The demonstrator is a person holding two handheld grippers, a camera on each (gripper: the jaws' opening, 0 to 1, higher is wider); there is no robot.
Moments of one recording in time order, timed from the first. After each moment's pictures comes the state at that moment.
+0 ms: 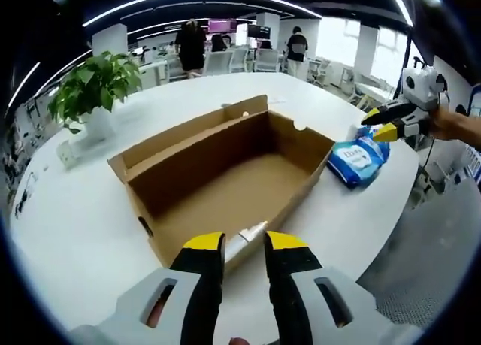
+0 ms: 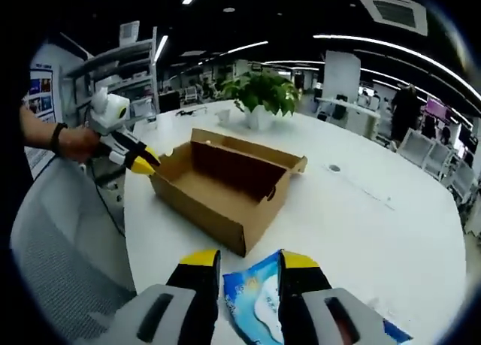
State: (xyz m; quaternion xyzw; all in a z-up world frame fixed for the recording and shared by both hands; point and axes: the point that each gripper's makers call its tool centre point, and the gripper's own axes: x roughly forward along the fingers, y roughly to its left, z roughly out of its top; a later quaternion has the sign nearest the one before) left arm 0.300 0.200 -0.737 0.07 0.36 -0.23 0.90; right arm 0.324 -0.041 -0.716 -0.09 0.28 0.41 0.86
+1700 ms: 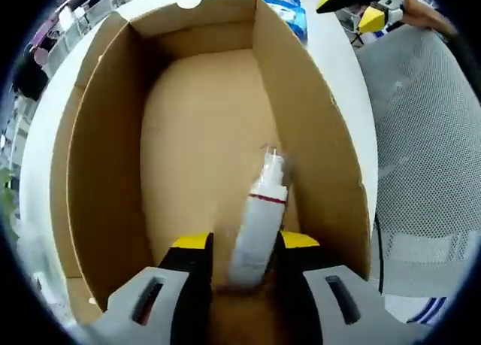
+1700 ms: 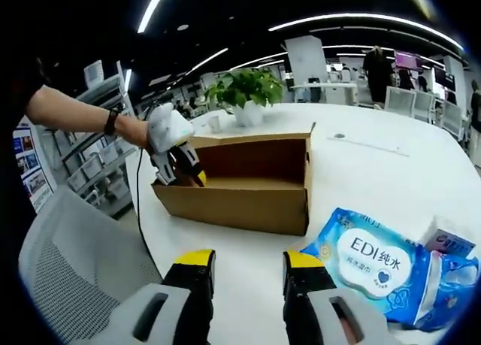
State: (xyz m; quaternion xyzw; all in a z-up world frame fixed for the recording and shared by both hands) left arm 0.319 0.208 -0.825 0.36 0.49 -0.50 0.62; right arm 0.272 -0.002 -0.753 0.00 0.31 0.38 0.87
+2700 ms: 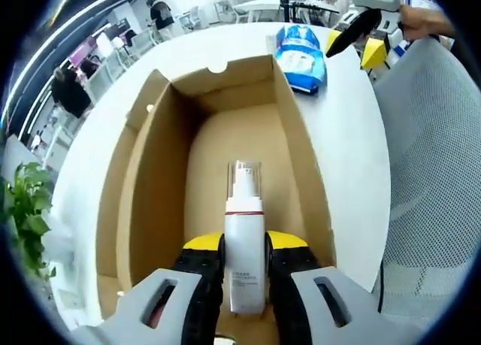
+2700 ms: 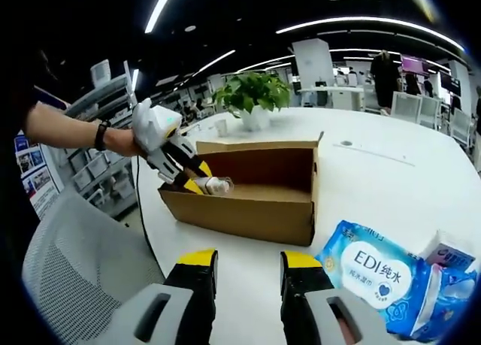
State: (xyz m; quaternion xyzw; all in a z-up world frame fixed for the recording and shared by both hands) left arm 0.332 0.184 -0.778 0.35 0.36 -0.46 0.73; right arm 0.276 0.009 -0.737 0.01 0.30 0.40 0.87
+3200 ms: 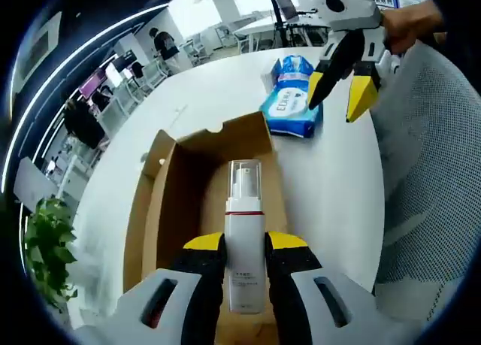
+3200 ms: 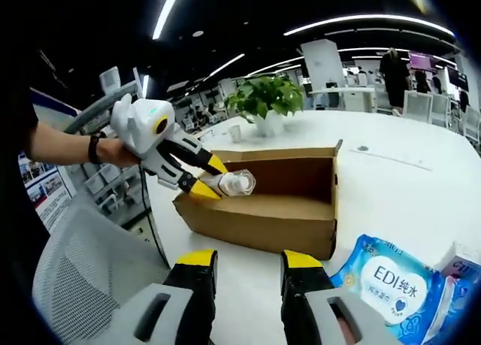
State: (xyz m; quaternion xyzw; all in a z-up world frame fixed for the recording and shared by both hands) left arm 0.324 0.135 -0.729 0.37 0.27 -0.47 0.76; right arm 0.278 0.033 -0.724 0.03 0.29 0.44 0.85
